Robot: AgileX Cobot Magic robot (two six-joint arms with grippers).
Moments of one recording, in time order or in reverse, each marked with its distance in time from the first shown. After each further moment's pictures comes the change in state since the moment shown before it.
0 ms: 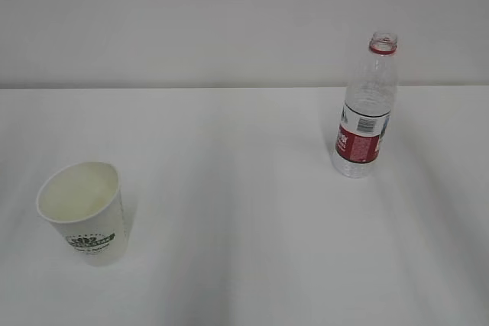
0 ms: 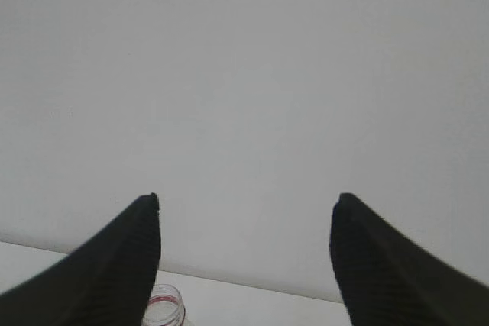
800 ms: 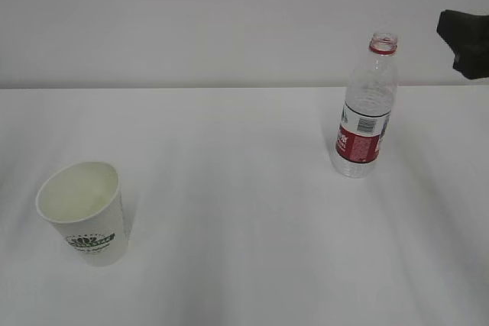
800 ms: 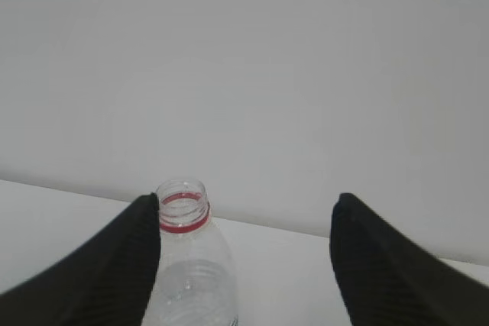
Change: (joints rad) left arm 0.000 0.110 0.026 0.000 -0.134 0.000; right arm 0.000 0.100 0.211 -0.002 -0.263 0.000
